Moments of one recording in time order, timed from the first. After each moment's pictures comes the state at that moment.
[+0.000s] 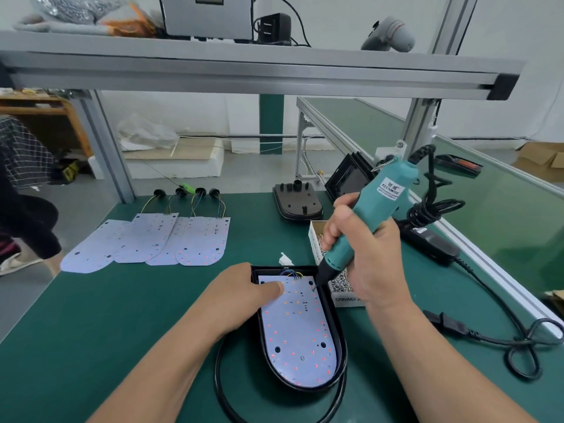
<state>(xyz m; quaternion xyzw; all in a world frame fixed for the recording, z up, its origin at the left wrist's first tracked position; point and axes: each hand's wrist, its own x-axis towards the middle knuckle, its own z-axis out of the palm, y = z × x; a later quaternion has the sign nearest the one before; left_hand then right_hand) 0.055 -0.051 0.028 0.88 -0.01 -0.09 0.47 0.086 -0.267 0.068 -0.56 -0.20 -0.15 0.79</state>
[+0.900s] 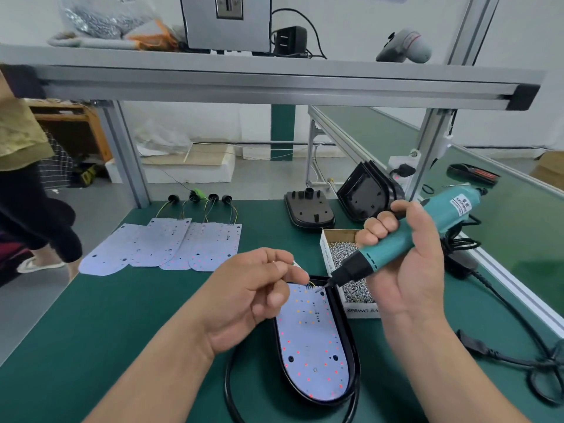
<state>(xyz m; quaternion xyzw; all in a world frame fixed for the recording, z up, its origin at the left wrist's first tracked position) 0.036 -0.051 0.069 0.55 -0.01 -0.17 0.82 0.079 -0.272 0.083 -0.28 -0.11 -0.09 0.95</state>
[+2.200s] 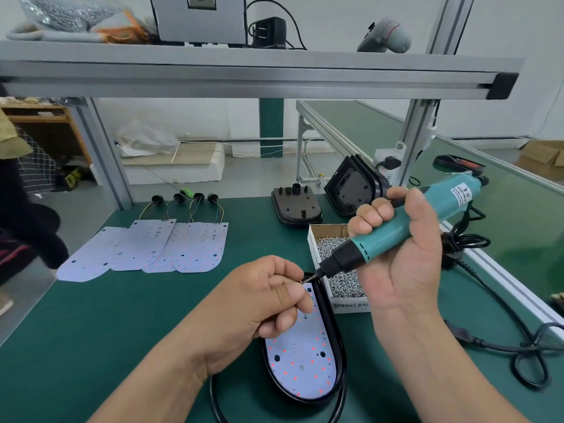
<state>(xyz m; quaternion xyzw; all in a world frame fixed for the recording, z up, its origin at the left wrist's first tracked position) 0.020 -0.070 0.067 0.64 -0.10 -0.18 0.74 0.070 -0.275 0.093 -0.25 -0.14 -0.09 0.95</state>
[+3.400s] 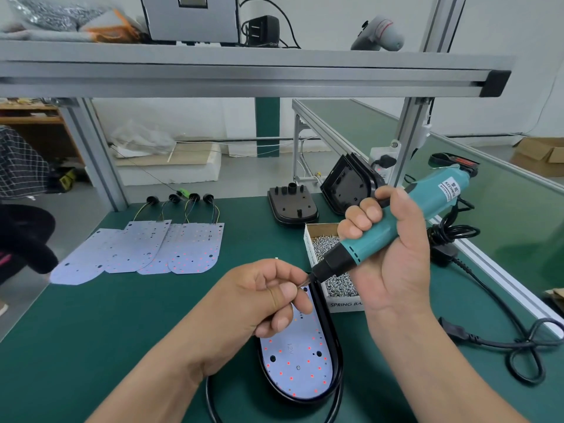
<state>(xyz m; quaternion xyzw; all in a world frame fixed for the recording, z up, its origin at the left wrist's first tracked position) 0.020 -0.071 0.065 0.68 -0.12 -0.15 0.71 0.068 -0.274 0.093 -0.27 -0.16 -0.07 0.95</state>
